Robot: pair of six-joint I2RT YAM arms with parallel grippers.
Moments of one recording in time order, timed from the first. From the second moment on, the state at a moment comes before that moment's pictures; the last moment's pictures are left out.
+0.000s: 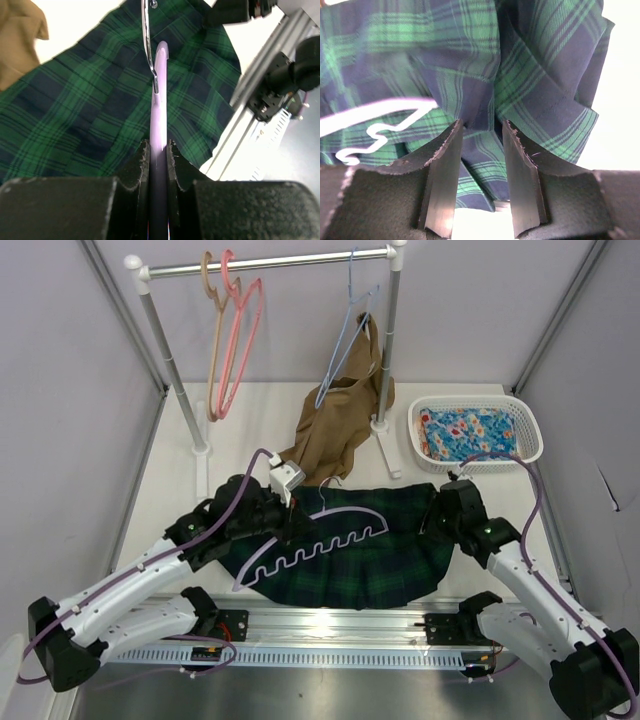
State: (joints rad) left arm -0.81 0.88 0.77 -0.34 0.24 -0.25; right arm 0.40 0.88 0.63 -0.61 0.10 0.64
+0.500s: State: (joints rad) left arm -0.81 0.91 0.79 -0.31 0.19 -0.25; right arm 0.49 0.95 0.62 -0.56 0.16 0.64
